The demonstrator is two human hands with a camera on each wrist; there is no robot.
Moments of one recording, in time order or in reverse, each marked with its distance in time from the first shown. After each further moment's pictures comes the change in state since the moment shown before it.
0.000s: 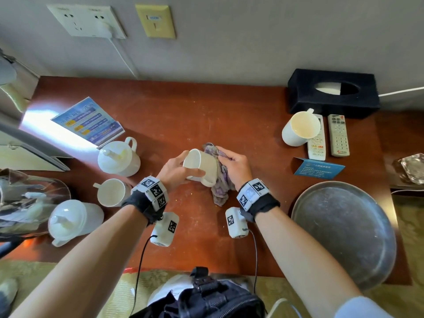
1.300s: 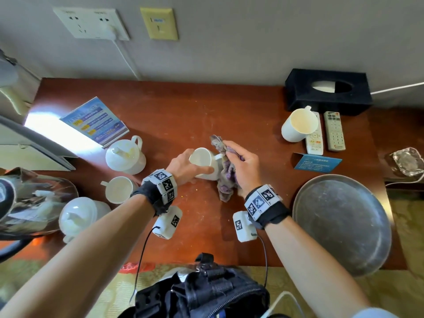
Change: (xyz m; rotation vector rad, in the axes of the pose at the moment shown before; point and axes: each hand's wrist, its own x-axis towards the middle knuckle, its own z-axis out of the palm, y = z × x) left_hand -0.007 0.010 0.001 0.253 0.013 0.008; right_hand -0.040 -0.019 0.002 0.062 0.113 -0.231
